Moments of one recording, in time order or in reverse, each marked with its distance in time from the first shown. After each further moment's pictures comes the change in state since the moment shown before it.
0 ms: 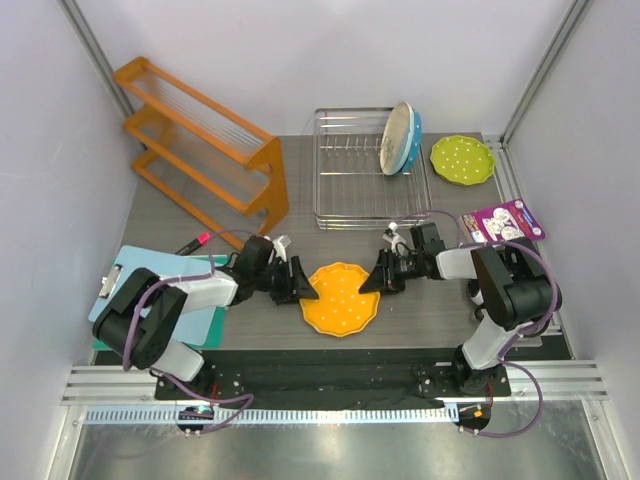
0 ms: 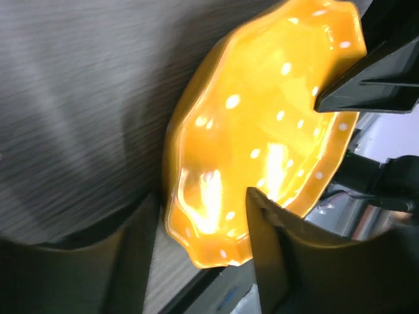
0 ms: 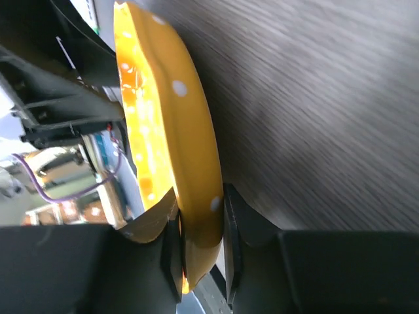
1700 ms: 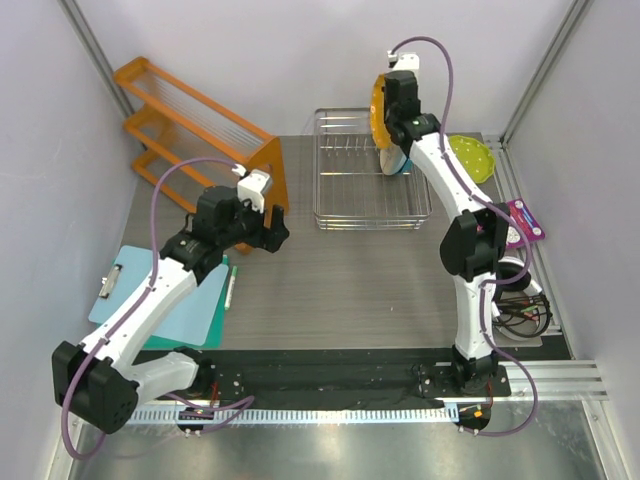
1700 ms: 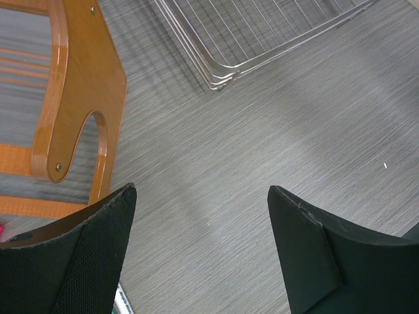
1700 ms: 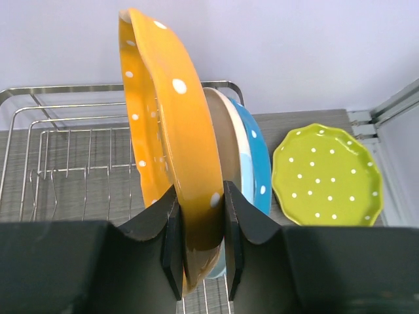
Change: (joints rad) left arm 0.097 -0.384 0.451 -0.512 -0.326 0.753; right arm 0.063 0.468 1.621 -0.478 1.423 -0.436
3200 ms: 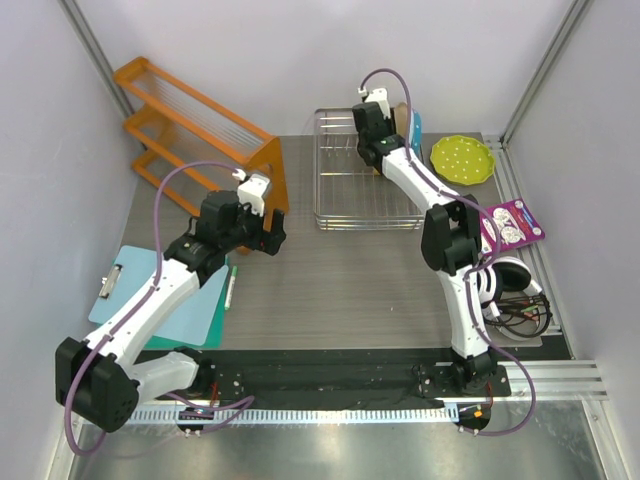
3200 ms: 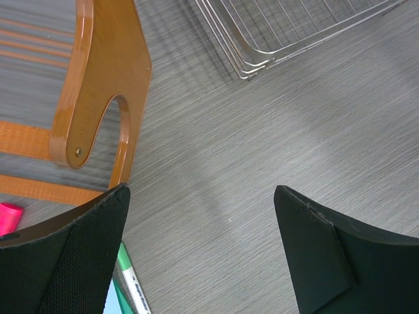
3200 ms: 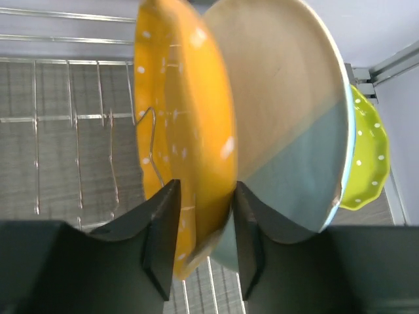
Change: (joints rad) left arm 0.000 0.012 -0.049 0.032 -0.082 0.024; right arm 0.089 0.162 -0.046 0.035 0.205 -0.044
